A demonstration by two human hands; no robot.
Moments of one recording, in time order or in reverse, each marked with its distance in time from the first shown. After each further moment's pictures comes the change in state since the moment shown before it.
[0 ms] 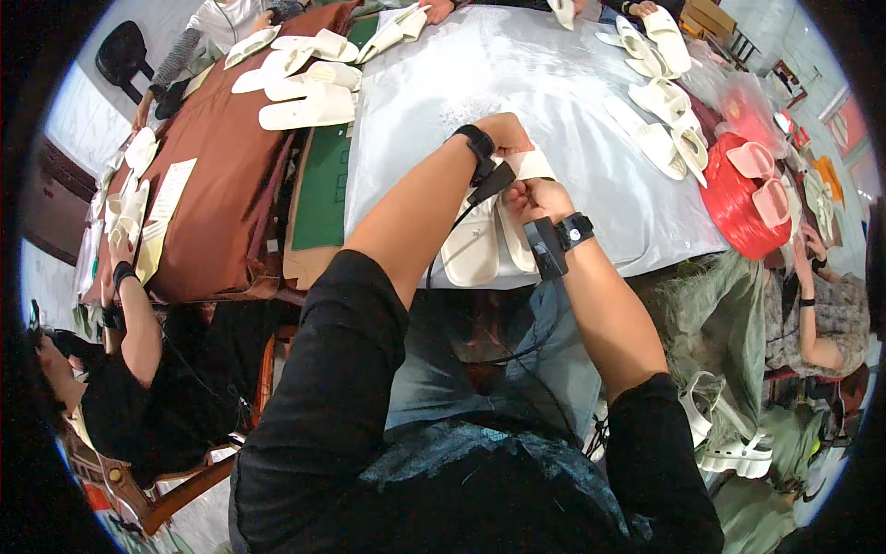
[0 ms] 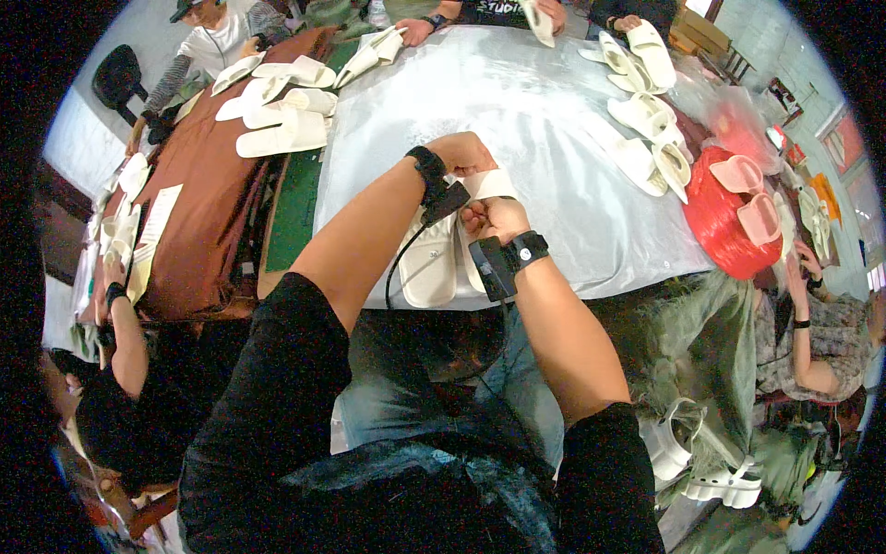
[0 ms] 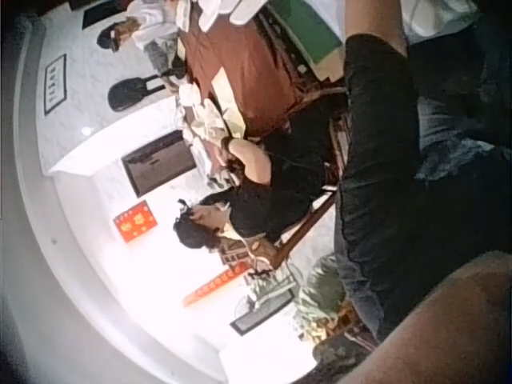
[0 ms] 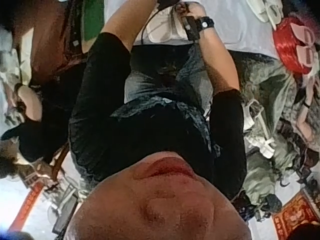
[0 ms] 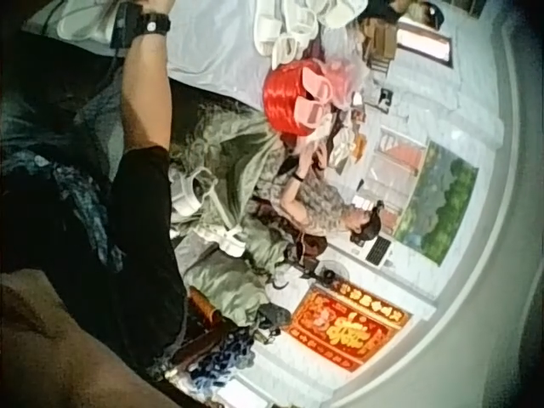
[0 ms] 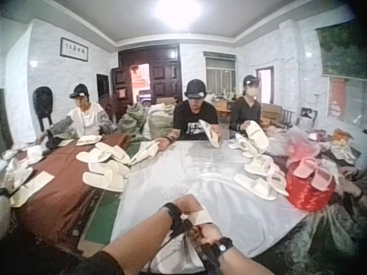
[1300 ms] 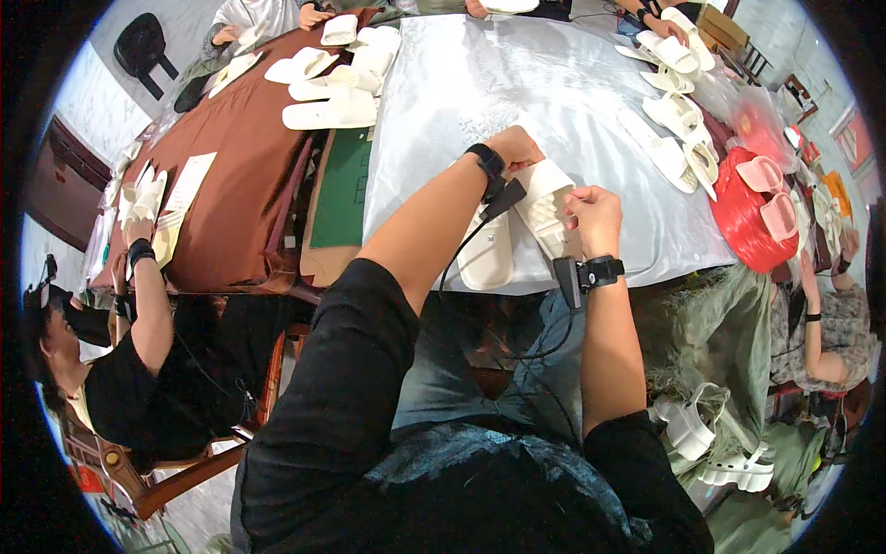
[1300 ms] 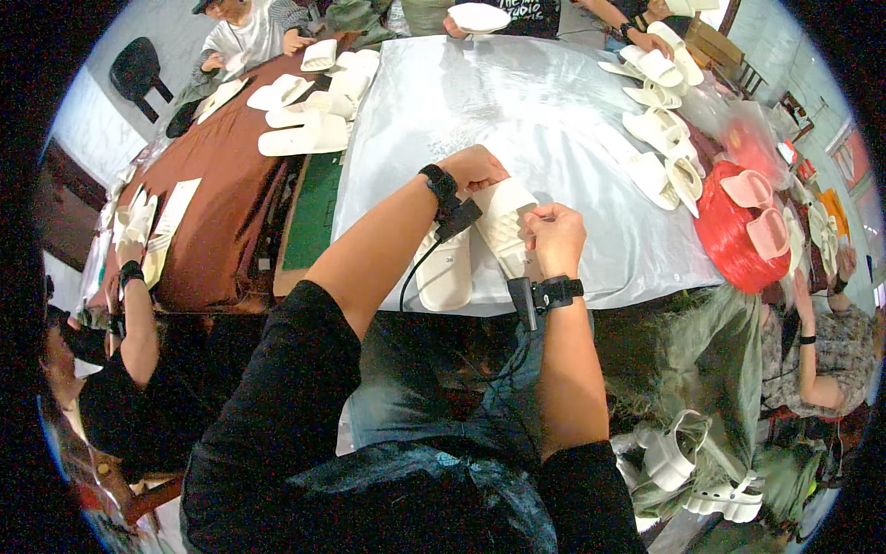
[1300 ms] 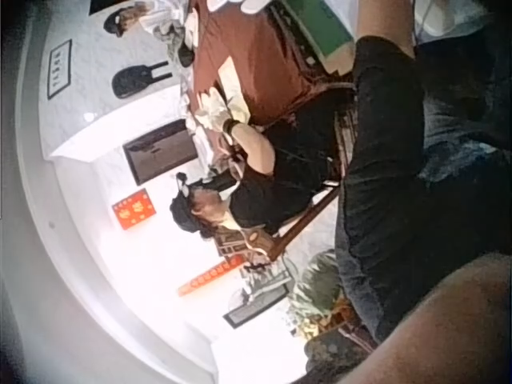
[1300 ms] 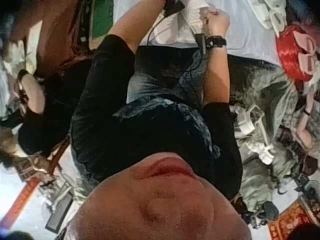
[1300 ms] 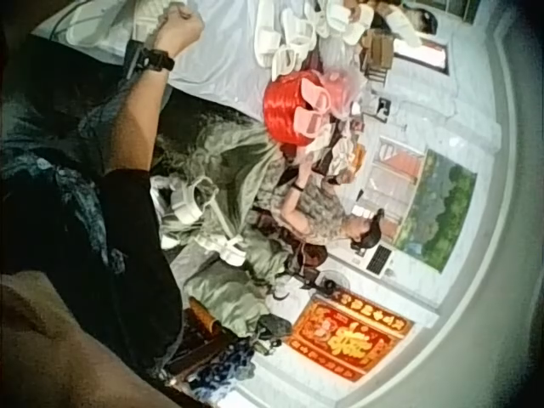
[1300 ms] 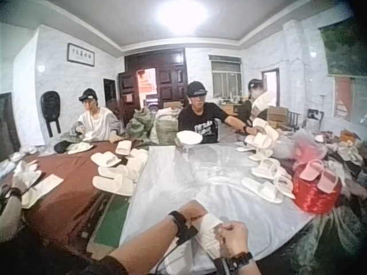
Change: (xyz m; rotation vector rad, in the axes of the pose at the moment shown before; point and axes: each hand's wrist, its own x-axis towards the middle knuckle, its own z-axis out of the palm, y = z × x) left_hand -0.018 0.058 0.015 -0.642 0.133 -0.308; right_hand -0.083 -0.014 -0.031 -0.833 0.483 -0.826
